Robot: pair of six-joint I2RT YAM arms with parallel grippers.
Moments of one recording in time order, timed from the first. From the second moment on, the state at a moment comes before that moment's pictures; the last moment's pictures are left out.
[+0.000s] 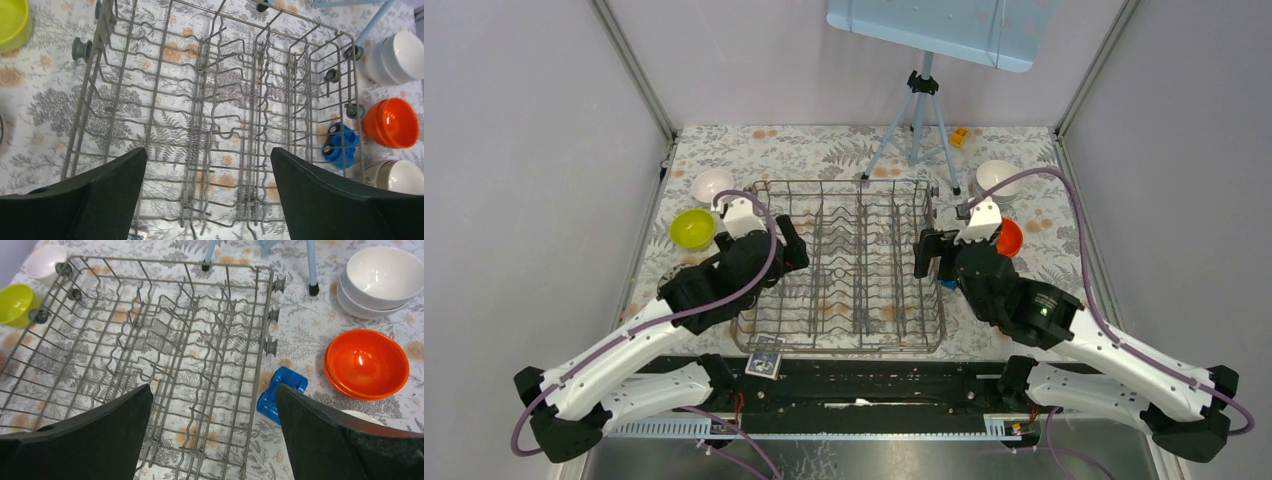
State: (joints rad) left arm -0.90 0.87 0.95 -0.72 -0.66 -0.80; right arm 1.02 0.81 0.88 -0.48 0.71 0.42
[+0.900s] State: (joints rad) left arm -0.90 0.97 1.29 -0.67 -0.79 -0.38; right arm 1.02 0.89 1.21 -0.35 0.63 0.11
